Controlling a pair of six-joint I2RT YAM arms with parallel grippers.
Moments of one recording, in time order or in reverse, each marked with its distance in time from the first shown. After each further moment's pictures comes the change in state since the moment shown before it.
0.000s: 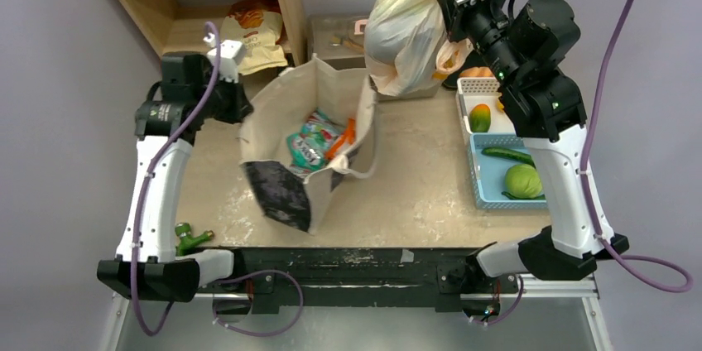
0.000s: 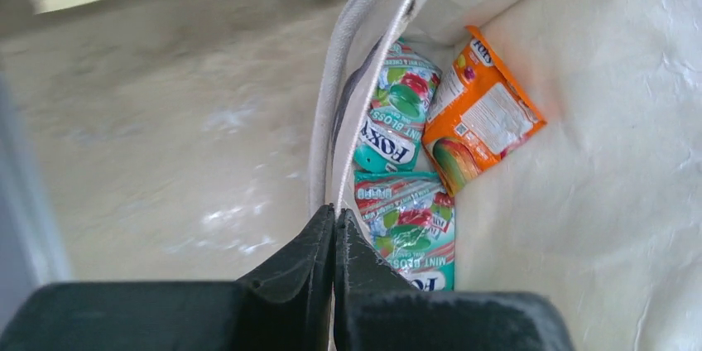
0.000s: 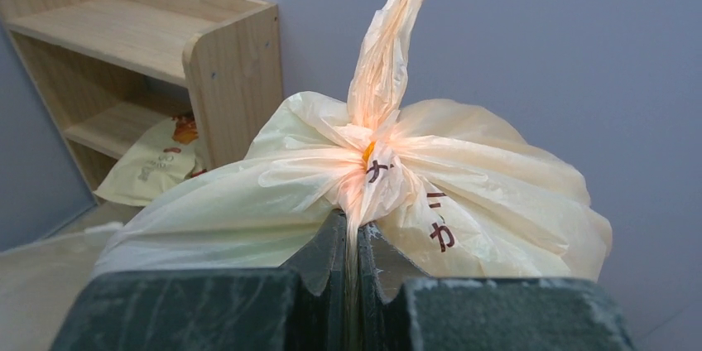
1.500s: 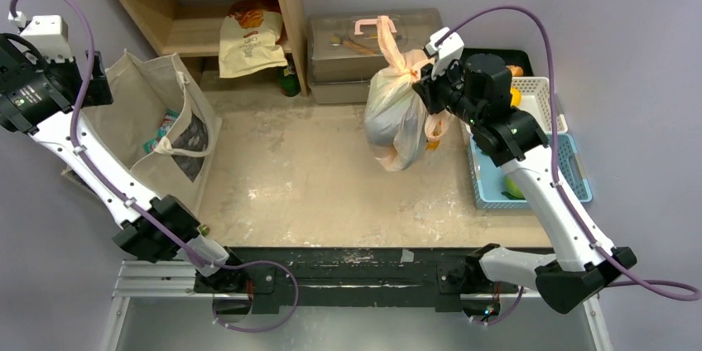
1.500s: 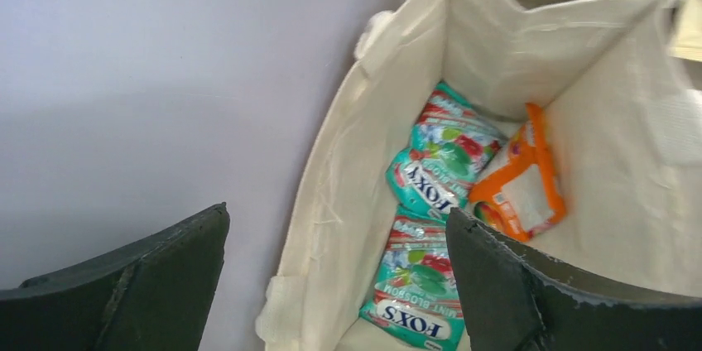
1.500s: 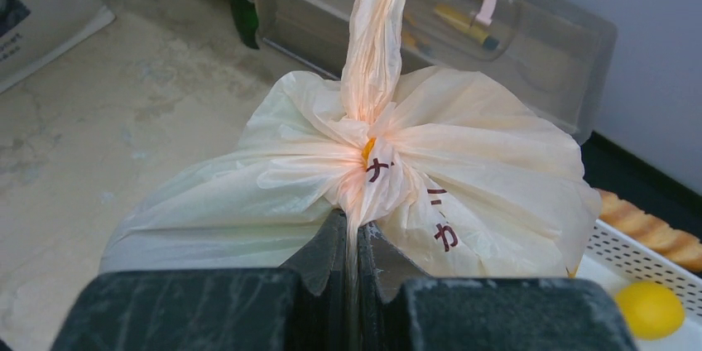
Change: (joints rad) left arm 0.932 0.320 0.533 -0.110 -0.032 0.407; right arm 0.000 -0.205 -0.613 -0.029 -0.085 -0.014
